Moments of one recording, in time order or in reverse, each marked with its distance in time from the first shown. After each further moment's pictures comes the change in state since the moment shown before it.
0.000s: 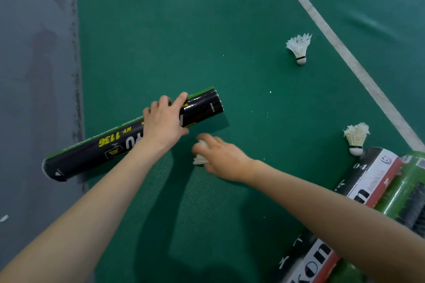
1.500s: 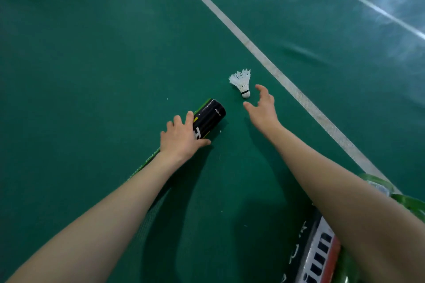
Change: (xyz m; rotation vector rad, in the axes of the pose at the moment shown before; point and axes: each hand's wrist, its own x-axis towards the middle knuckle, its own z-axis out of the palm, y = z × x) left_hand 0.113 0.150 0.035 -0.077 -0.121 0.111; right_hand -0.025 0.212 -0.136 0.691 0.740 0.896
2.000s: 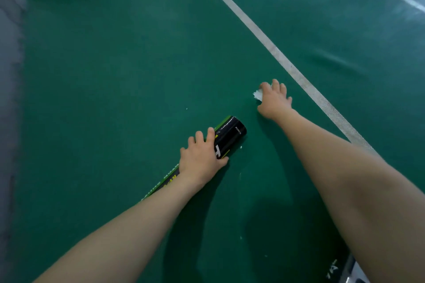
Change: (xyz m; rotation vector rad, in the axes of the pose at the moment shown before) left_hand 0.009 -0.002 0.015 0.100 0.021 0.023; right_hand 0.095 -0.023 0.029 -0.722 -0.145 -0.064
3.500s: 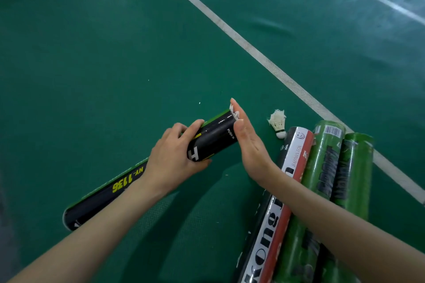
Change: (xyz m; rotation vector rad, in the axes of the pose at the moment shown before) left_hand -0.167 0.015 -0.038 -0.258 0.129 0.386; right_hand -0.318 0.033 0.009 1.147 0.028 -0.238
